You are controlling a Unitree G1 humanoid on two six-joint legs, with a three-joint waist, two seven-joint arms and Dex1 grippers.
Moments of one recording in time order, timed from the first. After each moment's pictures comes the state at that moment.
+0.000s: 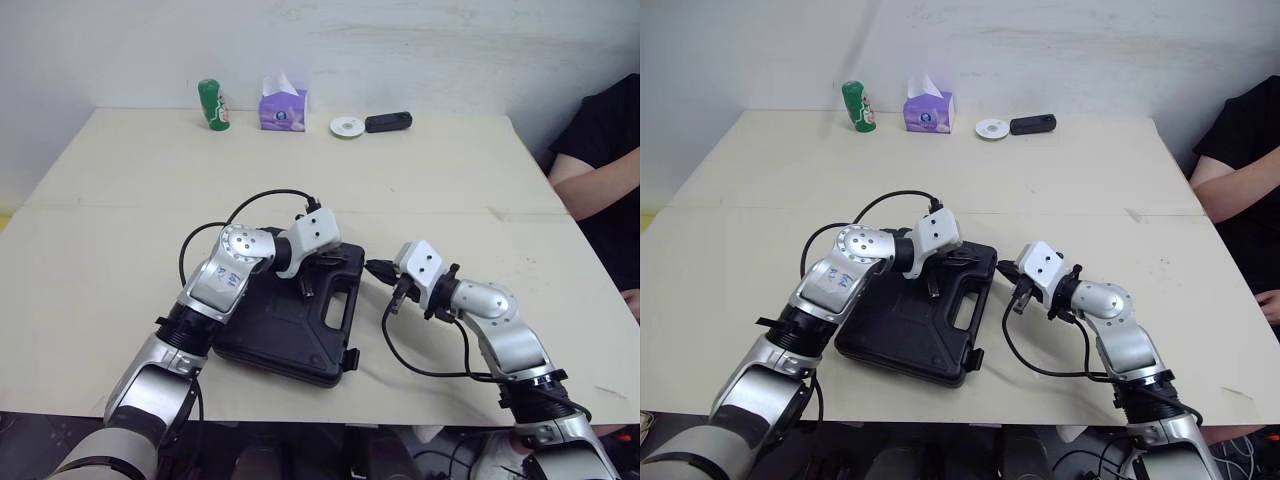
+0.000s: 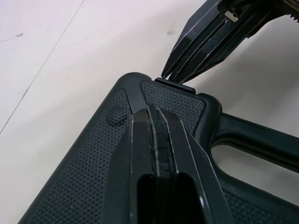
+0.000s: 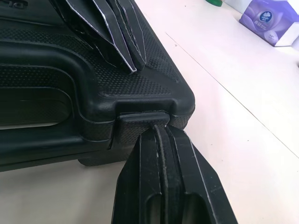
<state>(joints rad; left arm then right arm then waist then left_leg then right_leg) -0.75 0.39 -0.34 0.12 0.01 0.47 -0.87 -0.37 -0.45 0.13 0.02 0.07 0.11 0.77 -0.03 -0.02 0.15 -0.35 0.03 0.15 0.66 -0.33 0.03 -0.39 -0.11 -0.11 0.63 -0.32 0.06</state>
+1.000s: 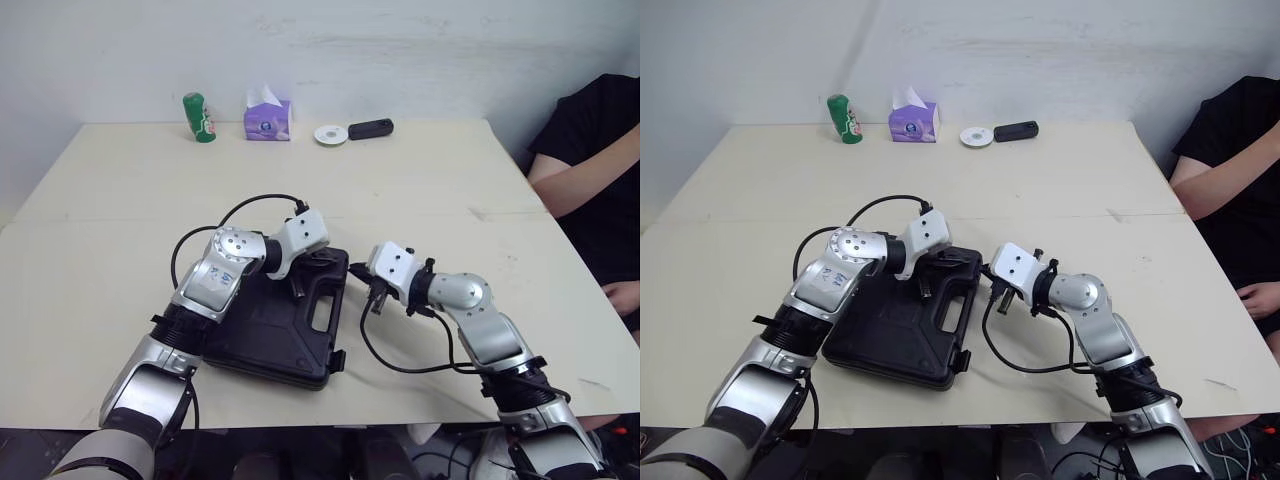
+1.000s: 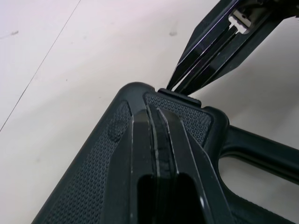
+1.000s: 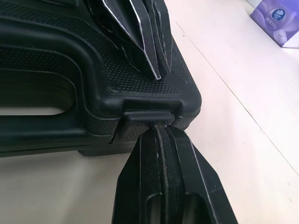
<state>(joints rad) -0.74 0.41 -0.32 0.17 0.00 0.47 -0.88 -0.45 -0.41 0.23 0.00 -0.10 0.20 0.80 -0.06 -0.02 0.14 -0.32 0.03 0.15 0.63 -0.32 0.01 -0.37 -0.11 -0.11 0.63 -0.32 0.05</state>
